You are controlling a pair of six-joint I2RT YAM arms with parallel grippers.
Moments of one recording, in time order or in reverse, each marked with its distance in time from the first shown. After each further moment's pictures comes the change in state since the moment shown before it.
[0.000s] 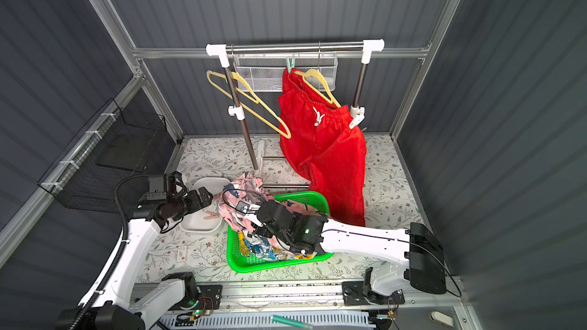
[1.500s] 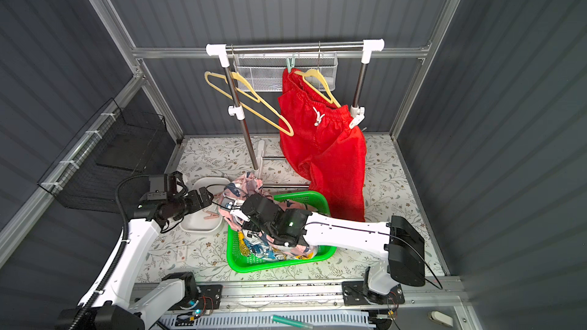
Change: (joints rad) left arm -0.007 0.000 0.000 0.000 0.000 0.000; right arm -0.012 0.142 0.161 -0.013 -0.019 -0.054
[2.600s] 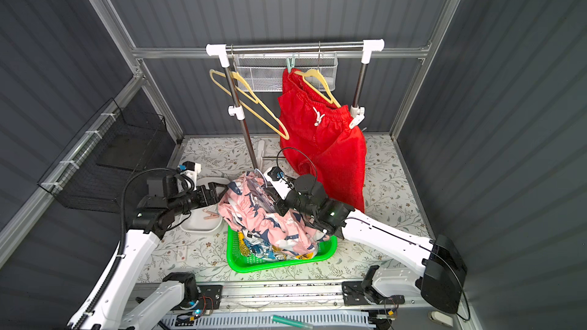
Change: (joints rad) left arm -0.162 -0.065 0.014 0.200 0.284 0.000; right arm -0.307 -0.300 -0.304 0.259 -0.466 0.332
